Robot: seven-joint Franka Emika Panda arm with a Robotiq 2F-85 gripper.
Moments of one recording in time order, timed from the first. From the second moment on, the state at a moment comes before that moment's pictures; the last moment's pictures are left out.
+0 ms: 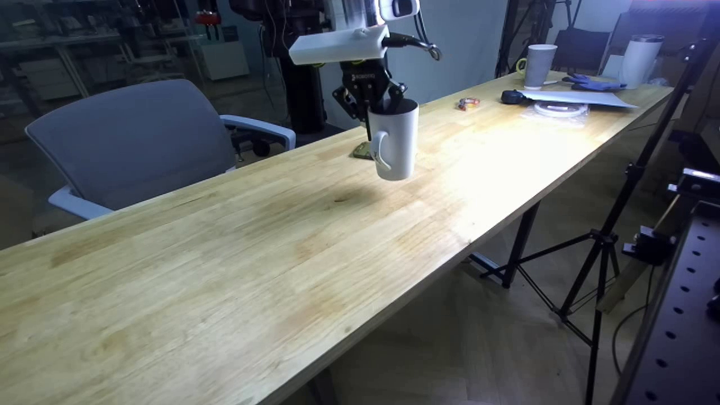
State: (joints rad) arm 0.05 0.65 -0.27 -1.97 0.08 2.58 0.94
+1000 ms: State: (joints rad) arm 0.10 0.70 -0.14 -1.88 0.10 2.50 0.91
